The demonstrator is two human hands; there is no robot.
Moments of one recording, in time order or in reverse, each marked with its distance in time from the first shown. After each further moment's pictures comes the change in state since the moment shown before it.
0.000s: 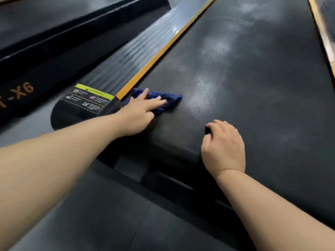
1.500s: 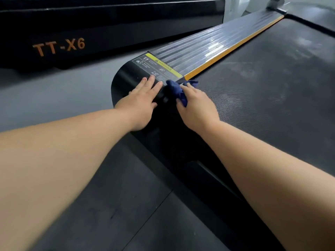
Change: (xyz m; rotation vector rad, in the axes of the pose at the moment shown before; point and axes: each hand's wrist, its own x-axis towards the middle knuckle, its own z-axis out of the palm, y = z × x) left_hand -0.112 -0.110 -0.012 0.195 0.186 -0.326; right_hand 0.026 -0.179 0.077 0.000 -0.348 -0.575
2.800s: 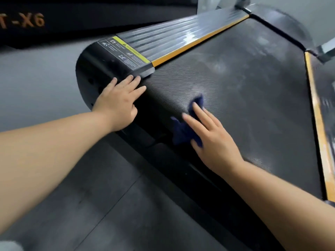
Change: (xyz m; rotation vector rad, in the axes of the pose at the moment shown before) left_hand -0.037 0.038 0.019 0.162 0.141 0.195; right_hand -0.155 0.061 -0.065 -0.140 0.065 -0.252
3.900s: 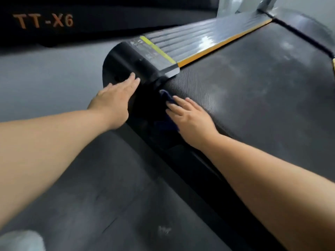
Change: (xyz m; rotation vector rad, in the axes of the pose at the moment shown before) left_hand -0.035 -0.038 -0.009 -0.178 -0.127 -0.369; right_hand 0.088 -0.033 0.071 -0.321 -0.190 -0.279
